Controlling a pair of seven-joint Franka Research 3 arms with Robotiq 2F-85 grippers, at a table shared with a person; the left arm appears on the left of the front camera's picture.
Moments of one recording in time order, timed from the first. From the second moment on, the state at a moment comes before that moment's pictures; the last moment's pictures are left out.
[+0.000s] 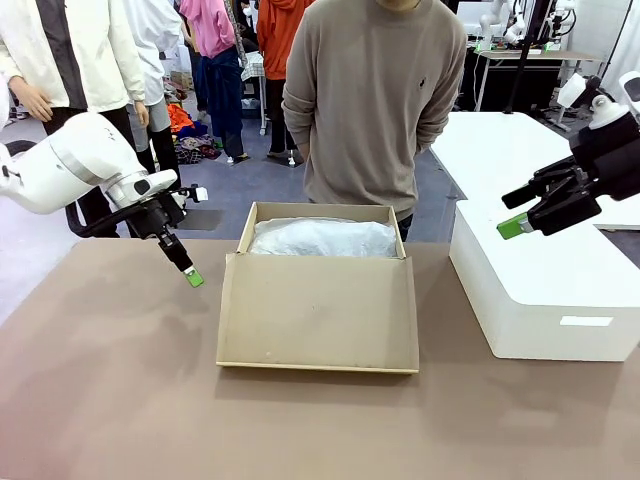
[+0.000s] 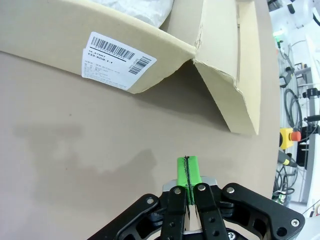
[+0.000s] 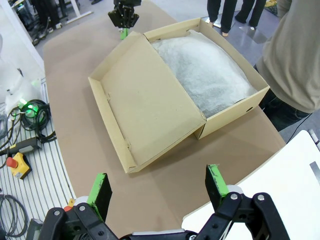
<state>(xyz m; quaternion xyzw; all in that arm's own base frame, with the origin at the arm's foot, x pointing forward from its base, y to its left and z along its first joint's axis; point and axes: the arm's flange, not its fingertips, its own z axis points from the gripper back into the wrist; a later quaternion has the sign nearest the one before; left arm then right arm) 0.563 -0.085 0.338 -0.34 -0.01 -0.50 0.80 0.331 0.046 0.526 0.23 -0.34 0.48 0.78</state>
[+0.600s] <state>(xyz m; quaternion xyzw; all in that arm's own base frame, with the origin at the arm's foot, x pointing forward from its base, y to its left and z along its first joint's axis) 0.565 -0.087 0.333 -0.34 -0.01 -0.50 0.80 0.331 0.046 0.526 0.23 -0.34 0.48 0.78</state>
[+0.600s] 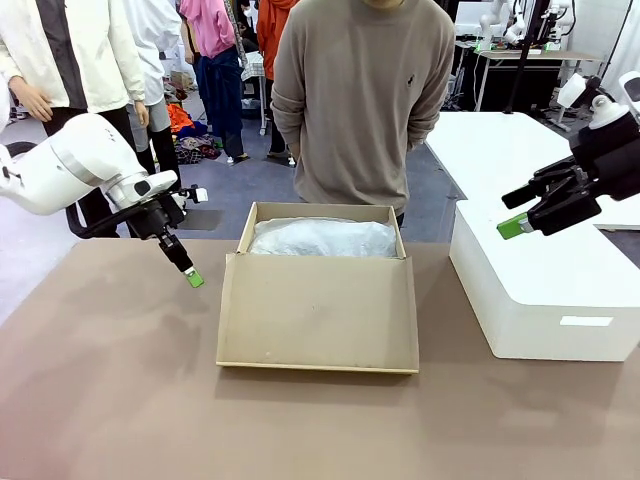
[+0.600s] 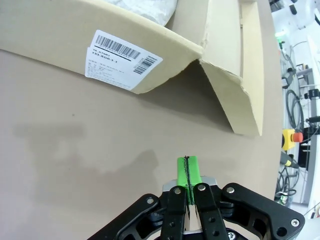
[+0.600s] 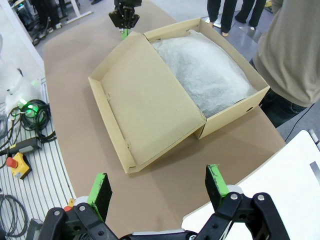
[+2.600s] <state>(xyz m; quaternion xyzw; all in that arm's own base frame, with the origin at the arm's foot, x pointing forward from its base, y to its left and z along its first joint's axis) 0.562 -0.123 0.277 -0.42 -0.10 -0.47 0.77 0.331 0.046 0.526 0.23 -0.34 0.48 0.78</state>
